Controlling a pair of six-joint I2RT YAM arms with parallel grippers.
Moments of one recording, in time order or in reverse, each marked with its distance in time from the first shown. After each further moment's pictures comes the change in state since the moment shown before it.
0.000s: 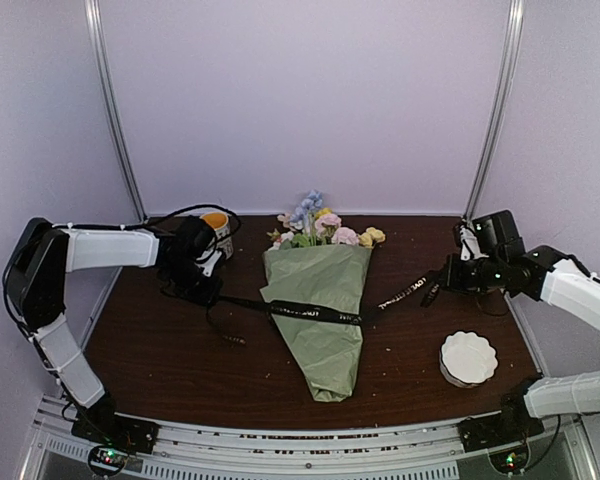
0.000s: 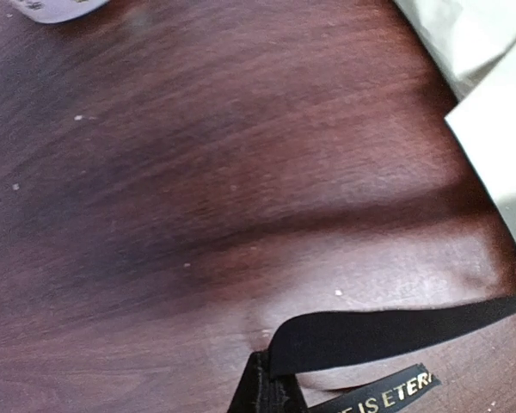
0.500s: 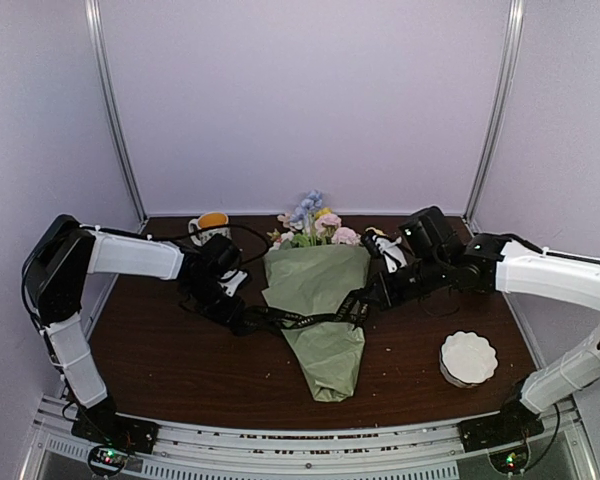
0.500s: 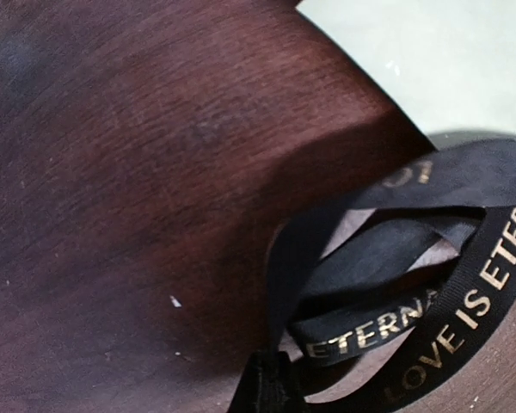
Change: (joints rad) left arm -0.126 0.100 0.000 0.033 0.084 -0.015; right arm 0.391 0.290 0.200 0.064 -0.158 -0.131
